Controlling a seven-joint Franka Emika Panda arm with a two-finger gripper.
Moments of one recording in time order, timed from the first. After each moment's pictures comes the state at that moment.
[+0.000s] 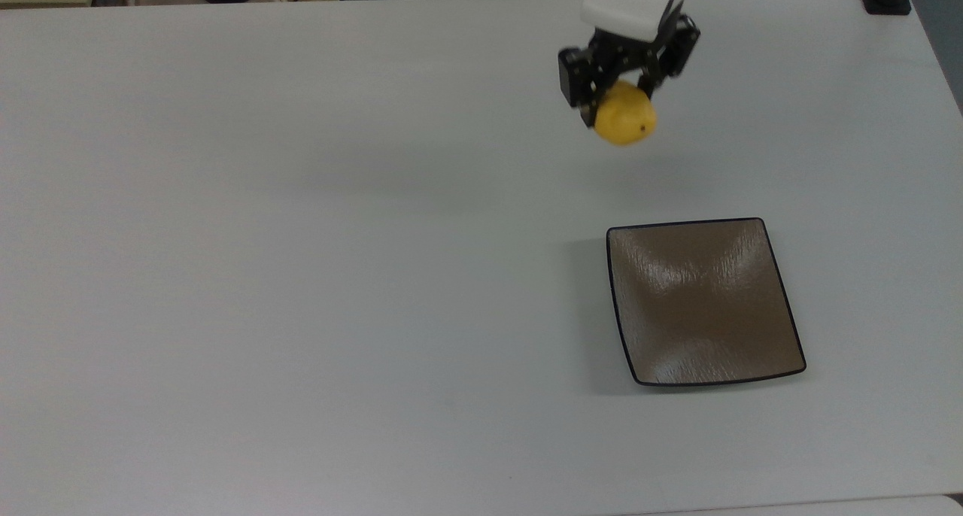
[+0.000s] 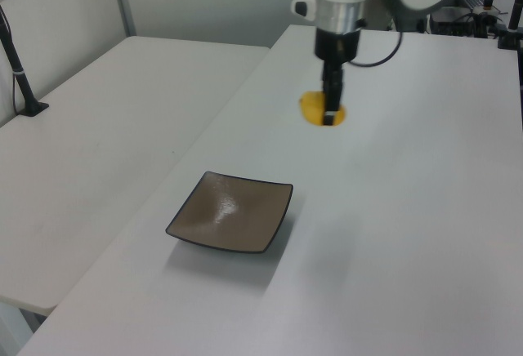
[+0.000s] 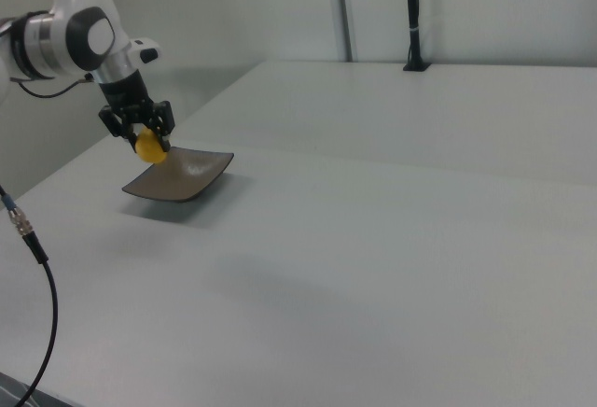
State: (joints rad) arm 0.48 0.30 -0.04 -1.45 -0.01 1.88 0.03
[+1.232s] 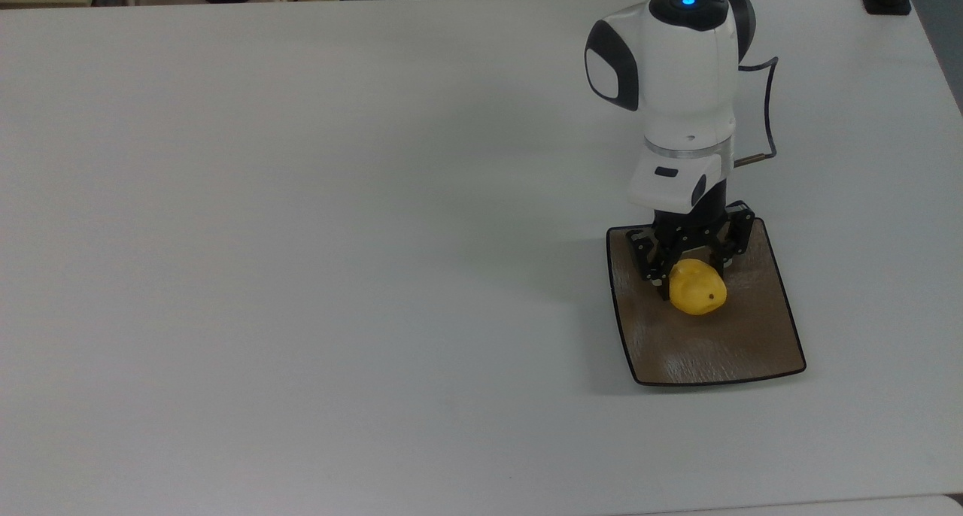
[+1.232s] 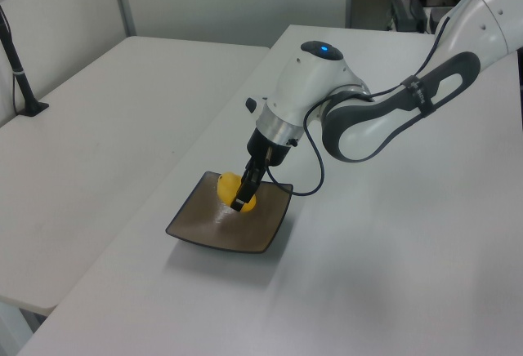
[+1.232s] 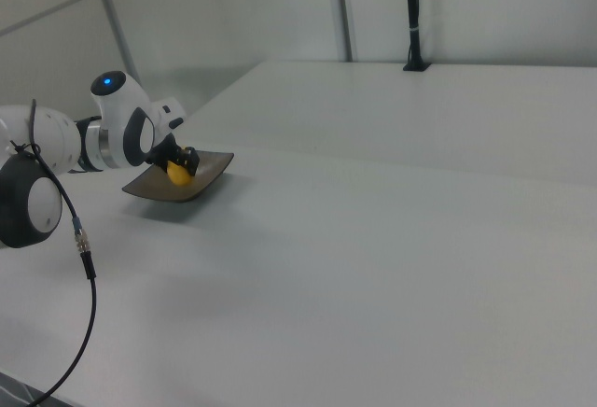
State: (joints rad) arm 0.50 0.72 0.00 -1.37 -0.01 2.61 0.20
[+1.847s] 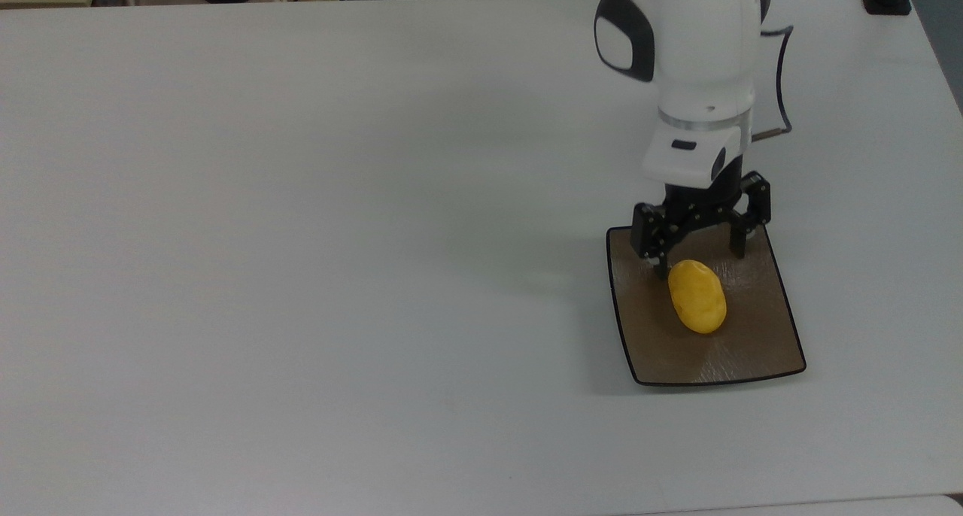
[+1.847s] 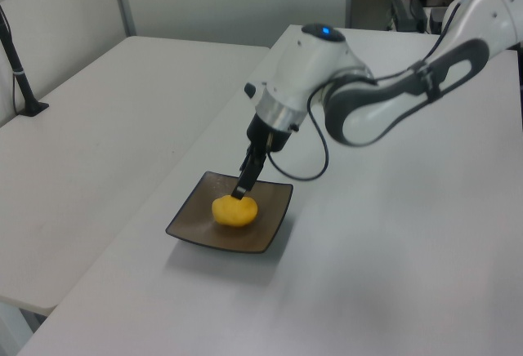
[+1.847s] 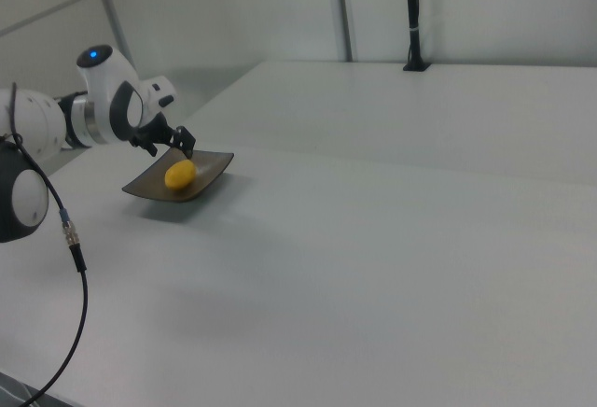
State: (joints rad) arm 0.51 0.64 0.00 -1.35 -0.04 2.48 0.20
